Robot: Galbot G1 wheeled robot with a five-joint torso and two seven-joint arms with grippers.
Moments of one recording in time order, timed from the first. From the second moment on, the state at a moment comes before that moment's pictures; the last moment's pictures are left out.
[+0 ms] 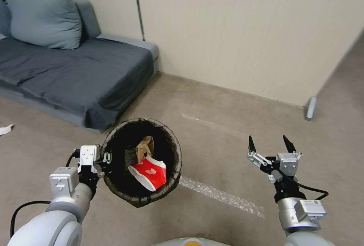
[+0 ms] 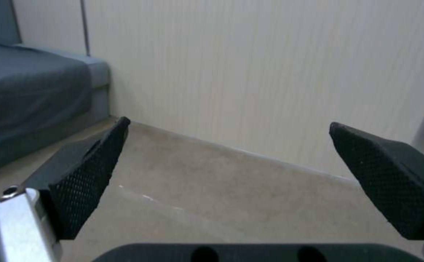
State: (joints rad) left arm 1.72 -1.39 -0.75 -2.50 -0.25 0.70 -0.04; right arm -1.81 1.40 0.53 2.30 0.04 0.03 0.15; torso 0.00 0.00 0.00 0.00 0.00
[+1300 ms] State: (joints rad) left arm 1.71 -1.40 -0.75 -2.50 -0.26 0.70 -0.03; right arm -1.82 1.44 0.51 2.28 0.02 0.03 0.16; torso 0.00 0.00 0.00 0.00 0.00
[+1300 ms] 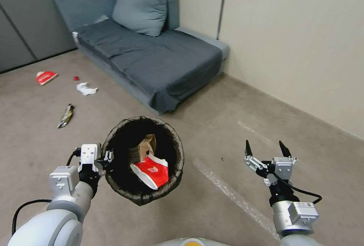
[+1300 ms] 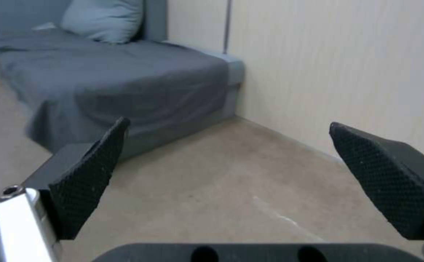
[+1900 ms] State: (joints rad) left arm 1.72 -1.40 -0.75 -2.50 -0.26 0.69 -0.03; right arm -1.82 1.43 0.50 2.27 0.02 0.02 0.16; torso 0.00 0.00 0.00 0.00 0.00
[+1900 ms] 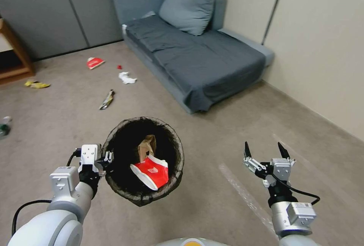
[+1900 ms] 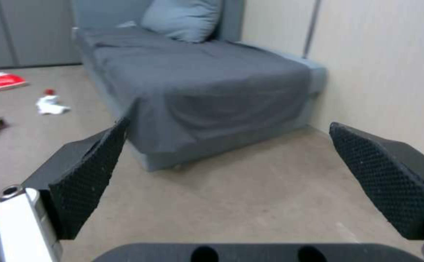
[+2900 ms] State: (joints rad) left arm 1.71 -1.40 -0.75 -2.50 -0.26 0.69 -0.03; right arm -1.80 1.43 0.50 2.25 0.03 0.01 0.18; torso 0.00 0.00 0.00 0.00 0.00
